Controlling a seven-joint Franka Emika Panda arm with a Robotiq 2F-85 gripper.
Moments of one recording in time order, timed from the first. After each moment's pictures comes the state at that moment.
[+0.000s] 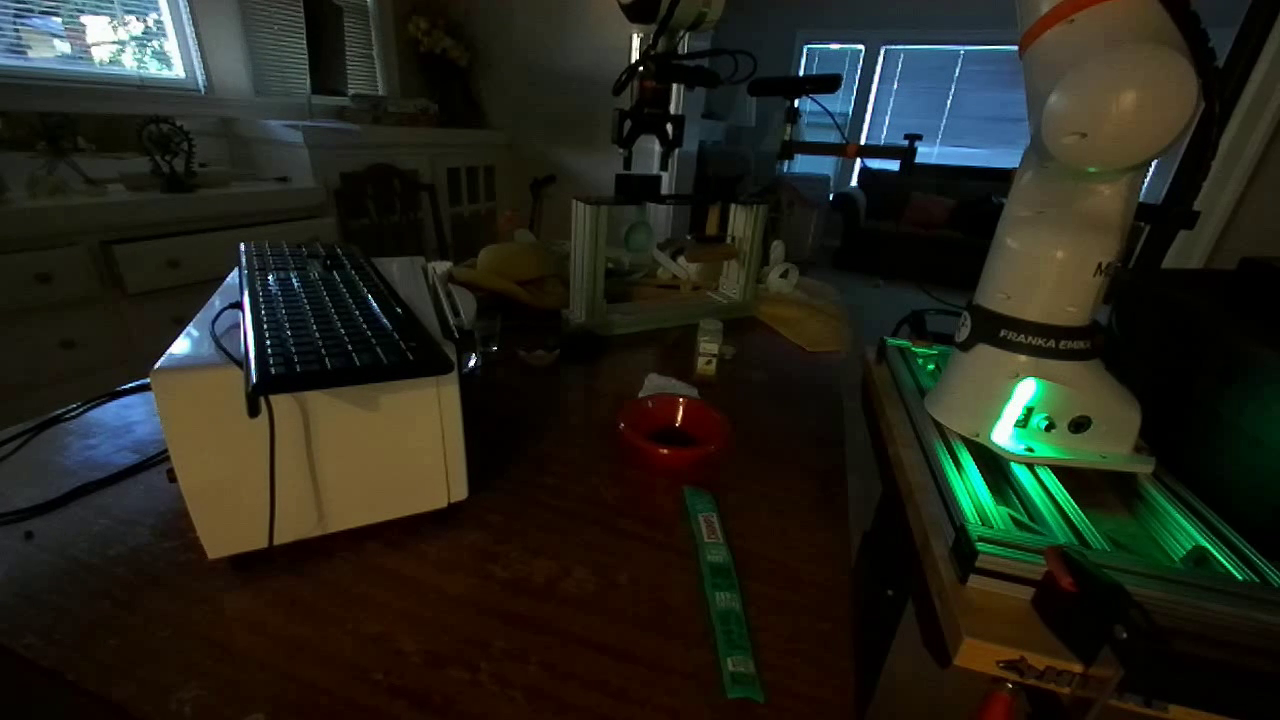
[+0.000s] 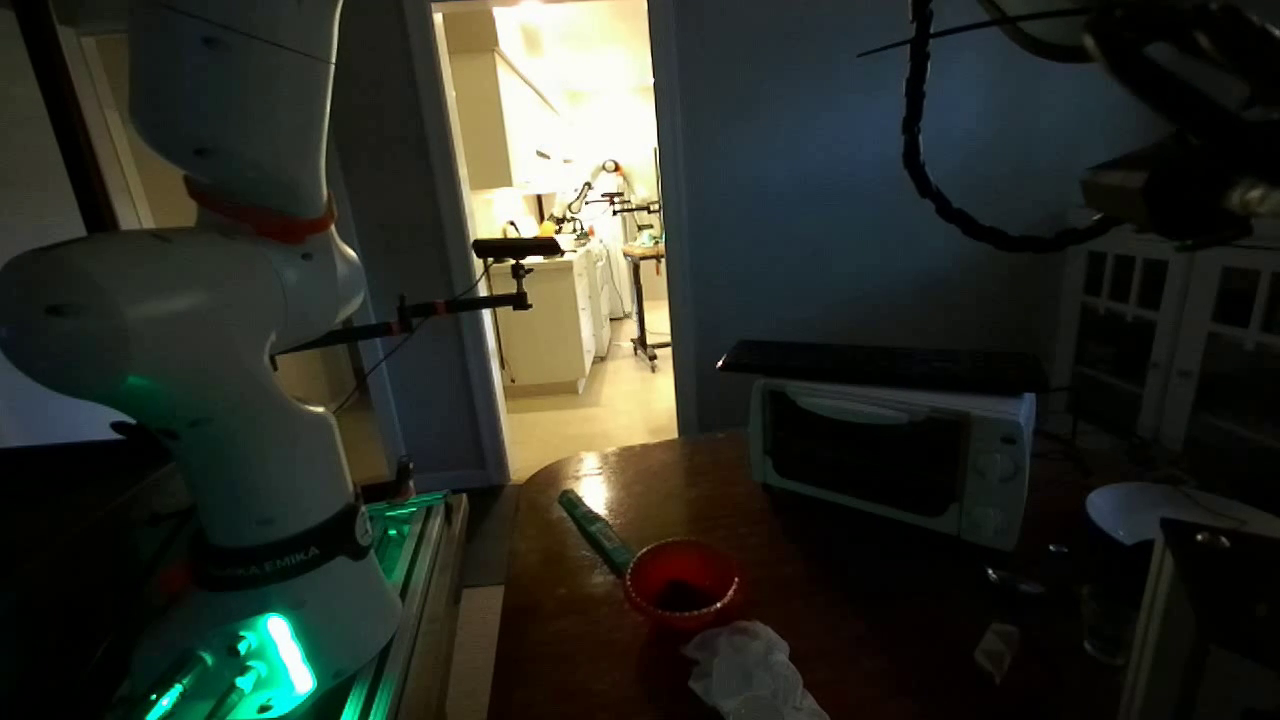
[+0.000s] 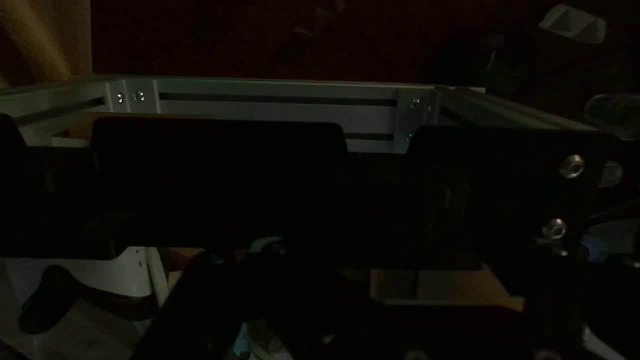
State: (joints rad) arm -0.36 0.38 -0.29 -1.68 0.11 2.08 0.09
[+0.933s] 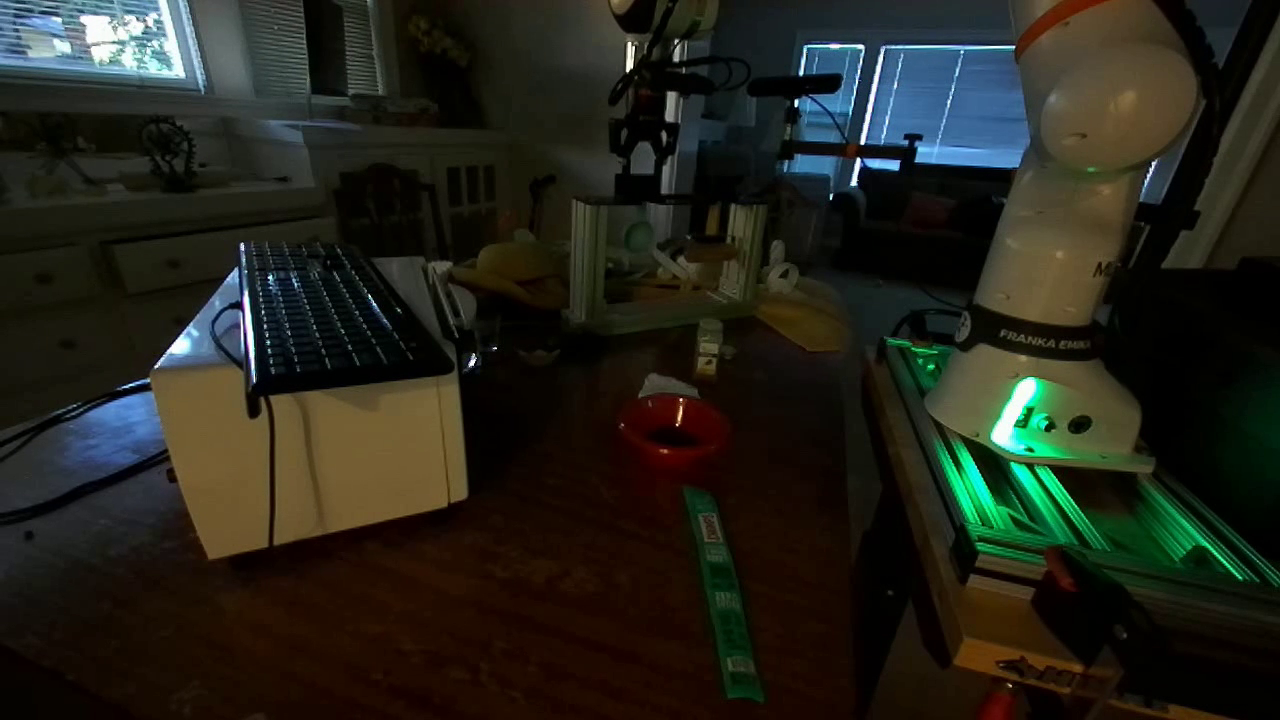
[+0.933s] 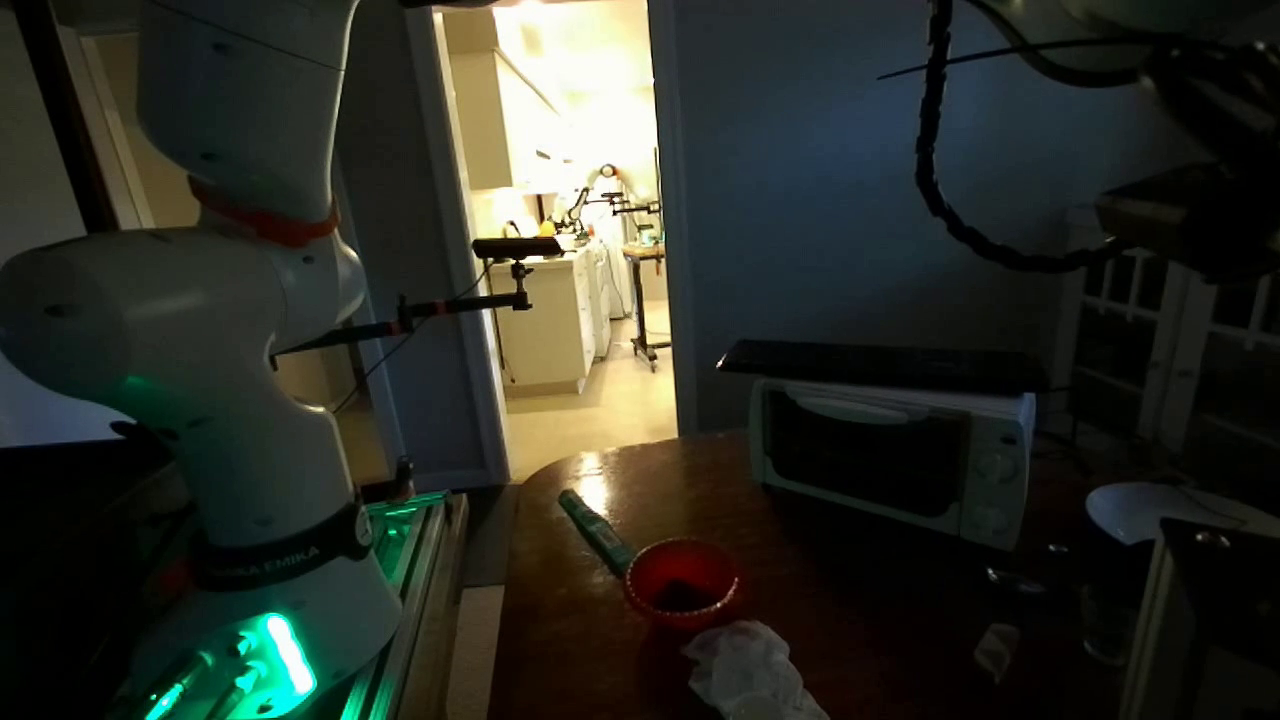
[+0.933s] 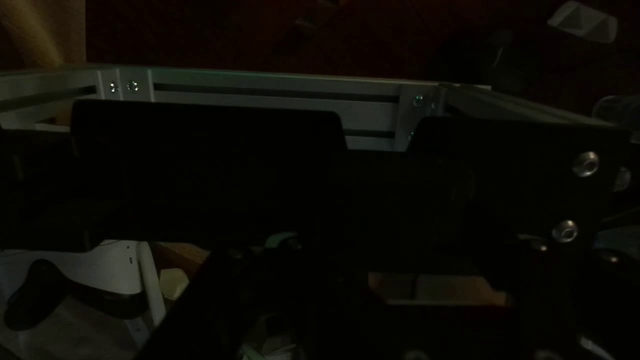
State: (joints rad) arm -0.37 0.43 -0.28 -1.65 0.11 2.08 0.07
